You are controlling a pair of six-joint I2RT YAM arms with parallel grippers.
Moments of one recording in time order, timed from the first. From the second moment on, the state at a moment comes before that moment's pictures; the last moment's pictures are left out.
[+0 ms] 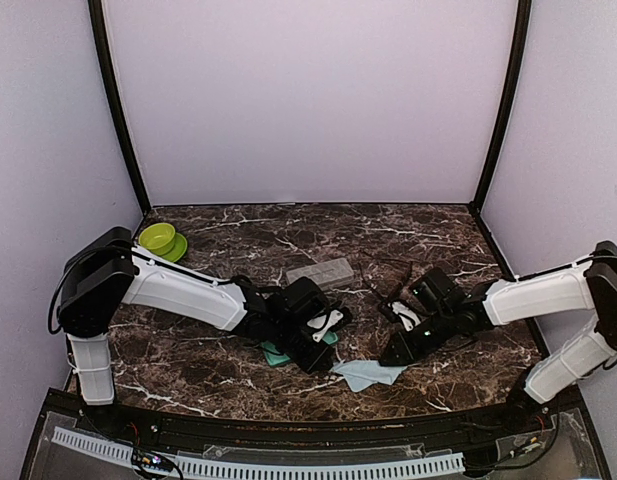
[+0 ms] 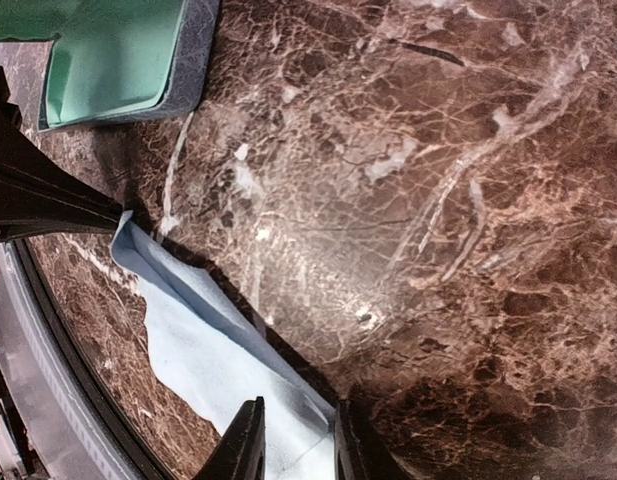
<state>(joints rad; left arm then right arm) -1.10 1.95 1.18 -0.25 0.25 -0.32 0.74 1.43 0.57 -0.25 -0.44 0.34</state>
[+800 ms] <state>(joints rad) -1.10 1.95 1.18 -0.25 0.25 -0.31 0.76 1.43 0.60 -0.27 -0.42 0.33</state>
